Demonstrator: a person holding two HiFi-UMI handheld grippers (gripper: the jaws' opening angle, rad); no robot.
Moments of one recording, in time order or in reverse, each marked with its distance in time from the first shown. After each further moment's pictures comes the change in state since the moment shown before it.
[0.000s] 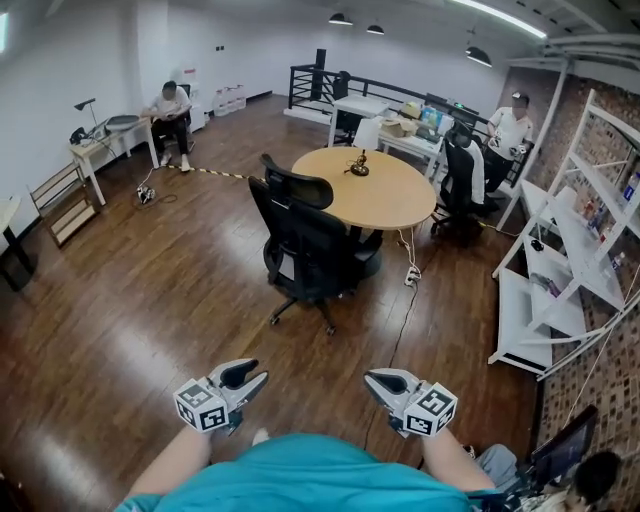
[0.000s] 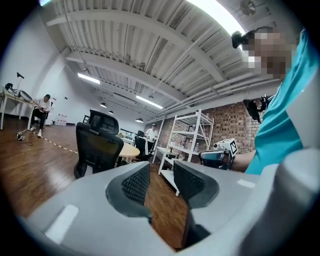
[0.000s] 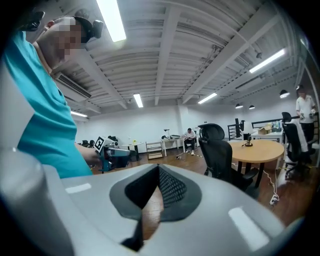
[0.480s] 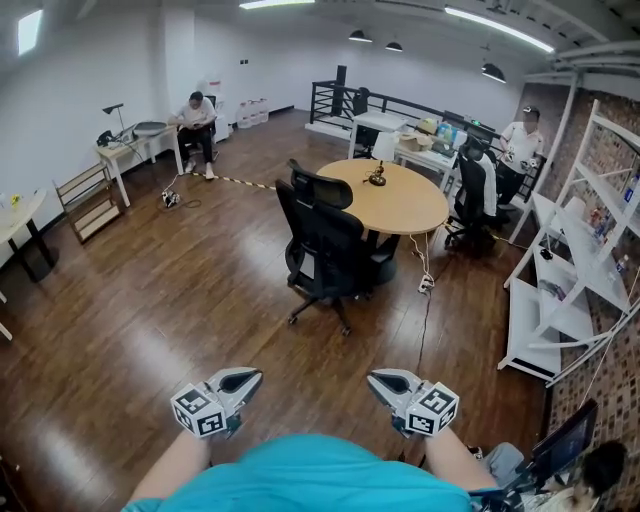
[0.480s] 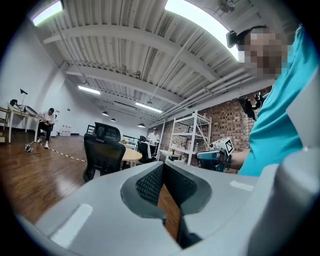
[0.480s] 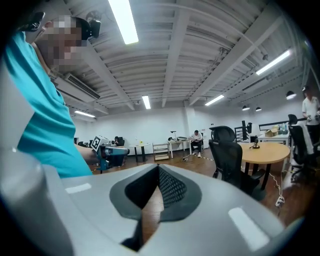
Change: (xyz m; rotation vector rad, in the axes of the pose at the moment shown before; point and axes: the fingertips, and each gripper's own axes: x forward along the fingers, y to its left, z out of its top) left arm -0.104 -0.104 0.027 0.085 -0.024 0.035; right arm -0.036 0.110 0.018 -0.006 -0.023 0.052
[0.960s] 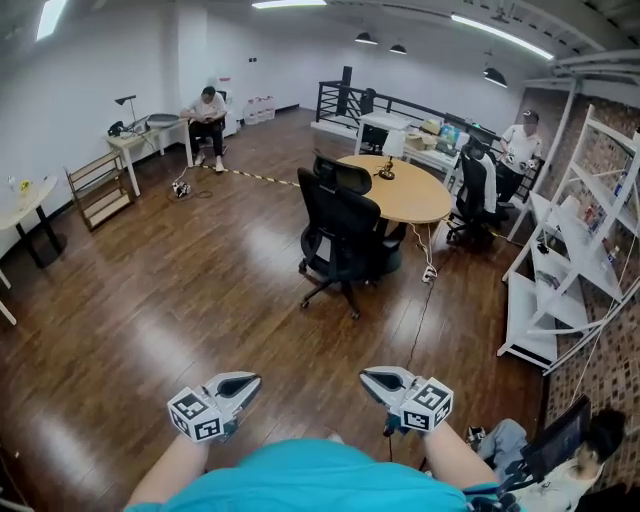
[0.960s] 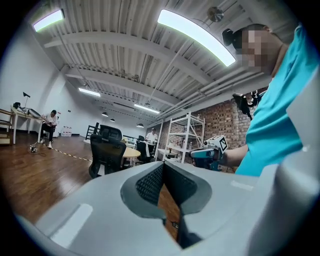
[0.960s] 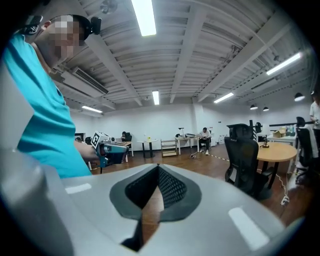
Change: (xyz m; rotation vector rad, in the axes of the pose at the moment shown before) left arm -0.173 -0.079 0.023 0.019 -0.005 -0.013; right arm 0.032 0.184 0.009 -0.040 0.051 0.048
